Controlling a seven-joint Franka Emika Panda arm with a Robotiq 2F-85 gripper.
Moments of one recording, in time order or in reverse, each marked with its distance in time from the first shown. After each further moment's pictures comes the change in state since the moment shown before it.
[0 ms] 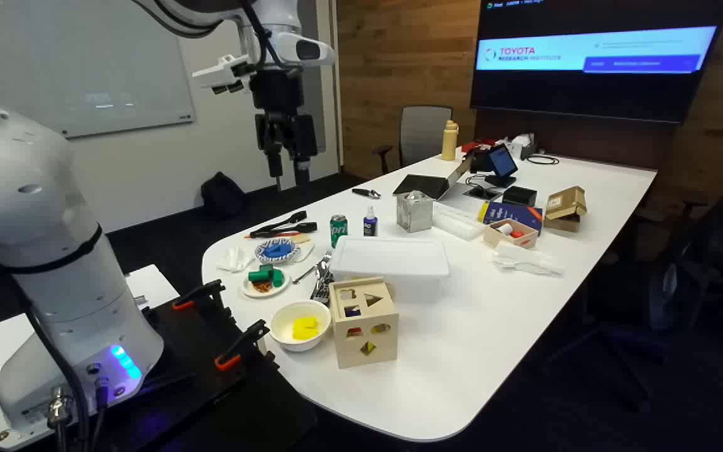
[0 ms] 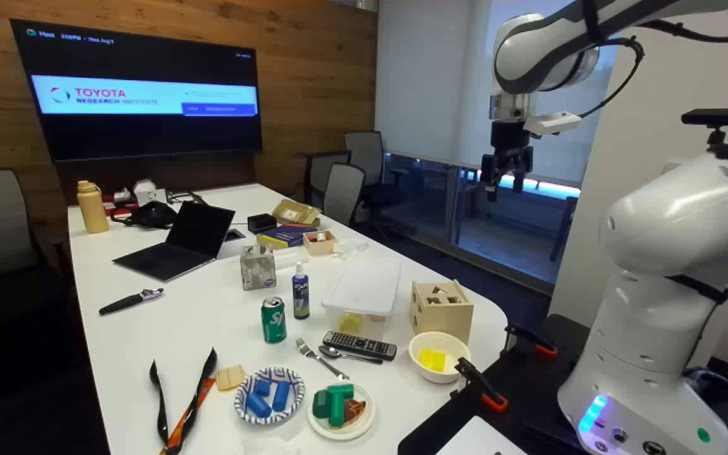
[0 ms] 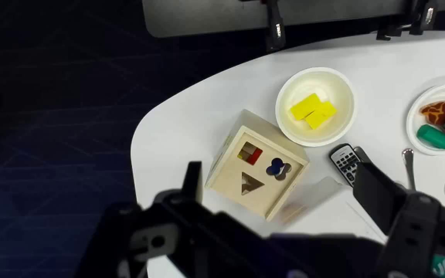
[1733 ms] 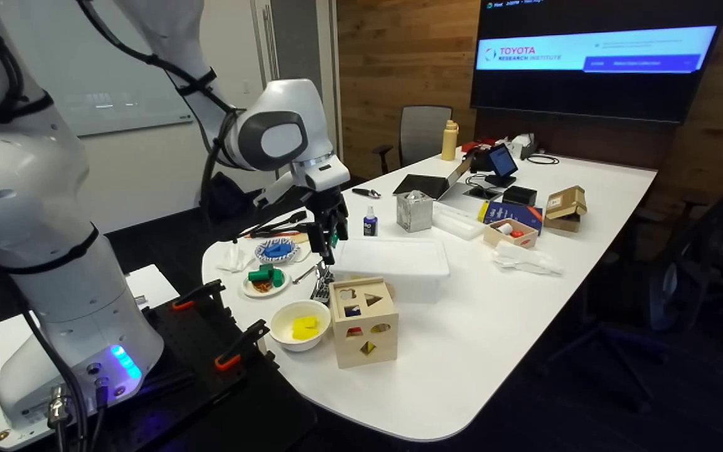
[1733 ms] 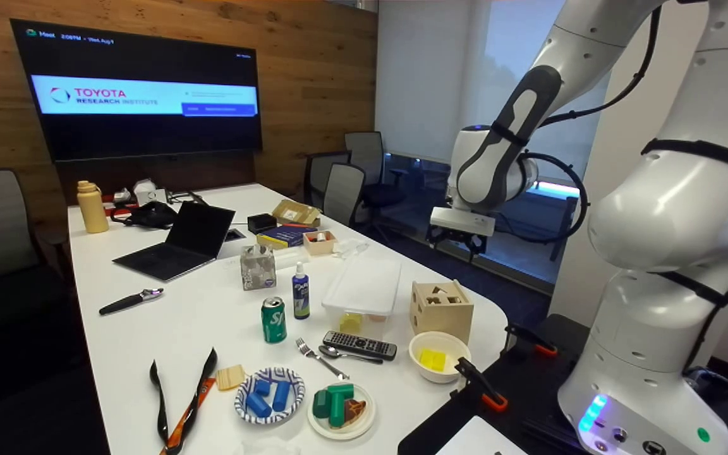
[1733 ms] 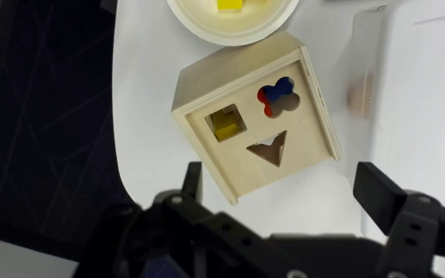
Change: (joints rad) arm -0.160 0.639 0.181 -0.101 -0.083 0.930 1.154
